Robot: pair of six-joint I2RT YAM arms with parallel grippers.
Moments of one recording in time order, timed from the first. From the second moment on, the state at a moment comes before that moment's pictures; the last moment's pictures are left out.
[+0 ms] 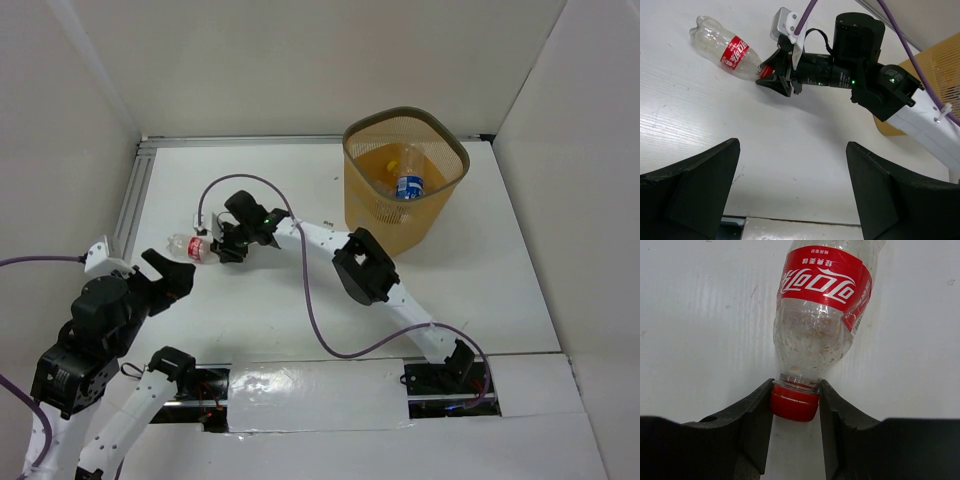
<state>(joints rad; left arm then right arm) -0.35 0.39 1.02 -1.06 -0.31 -0.74 0.93 2.61 2.23 -0.31 -0.50 -0.51</state>
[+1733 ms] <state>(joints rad) -0.35 0.62 0.77 -0.33 0.26 -0.60 -0.01 1.36 1.68 -0.81 -0.51 -0.48</state>
